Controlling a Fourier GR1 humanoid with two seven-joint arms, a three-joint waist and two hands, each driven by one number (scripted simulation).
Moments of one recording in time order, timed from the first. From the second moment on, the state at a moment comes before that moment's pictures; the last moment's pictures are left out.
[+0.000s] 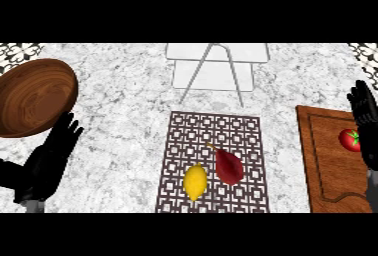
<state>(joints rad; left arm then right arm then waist) 0.06 0.36 -0.06 -1.58 0.42 0.11 0.07 -0.13 -0.48 -0.02 -1.39 -0.17 -0.16 -0.21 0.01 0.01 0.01</state>
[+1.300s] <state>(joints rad) -0.18 0.27 -0.24 -1.45 0.07 0.19 0.02 -0.28 -0.28 0.13 -1.15 -0.11 -0.08 -0.31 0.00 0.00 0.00</state>
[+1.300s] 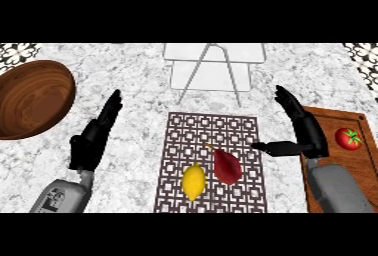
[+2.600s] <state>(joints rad) -0.19 0.23 -0.19 -1.41 0.02 0.14 0.00 -0.43 -0.47 0.47 -1.78 0.21 0.32 0.69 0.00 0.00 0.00</state>
